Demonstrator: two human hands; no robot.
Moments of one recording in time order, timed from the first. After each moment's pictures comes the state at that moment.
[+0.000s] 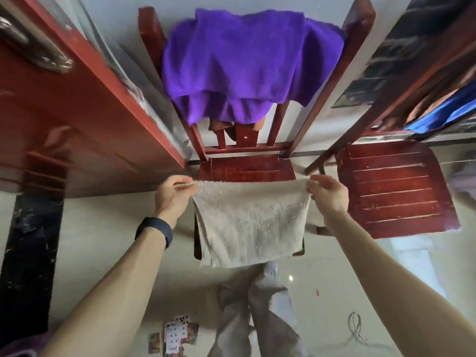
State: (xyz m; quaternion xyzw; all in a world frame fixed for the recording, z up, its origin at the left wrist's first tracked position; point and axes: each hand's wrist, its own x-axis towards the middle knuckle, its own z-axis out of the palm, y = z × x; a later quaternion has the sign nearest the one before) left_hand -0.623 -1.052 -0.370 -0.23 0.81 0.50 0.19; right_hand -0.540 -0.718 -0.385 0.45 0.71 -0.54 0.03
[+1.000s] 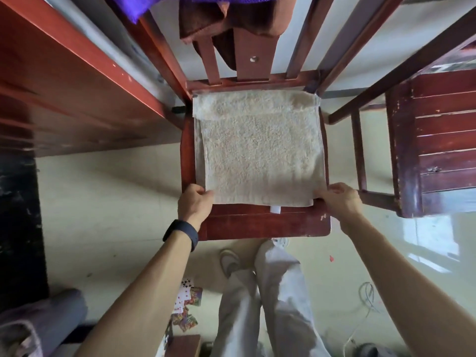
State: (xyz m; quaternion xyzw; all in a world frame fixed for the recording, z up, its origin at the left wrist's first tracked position) left_hand -0.568 -1.022 -0.574 -0.30 0.85 0.30 0.33; right_hand -0.494 -0.716 -0.564 0.53 0.70 -0.43 0.22
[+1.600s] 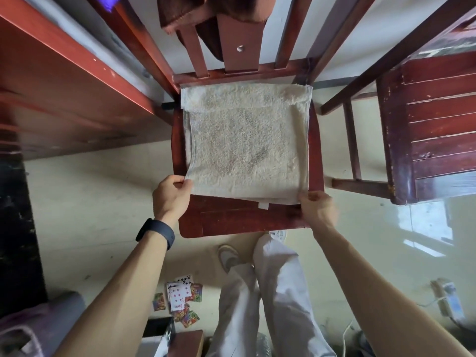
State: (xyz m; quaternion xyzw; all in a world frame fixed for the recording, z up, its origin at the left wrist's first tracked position) left_hand -0.579 -1.053 -0.566 -0.26 0.88 0.30 0.26; right_hand -0.461 -0.762 -0.591 0.56 0.72 -0.36 0.21
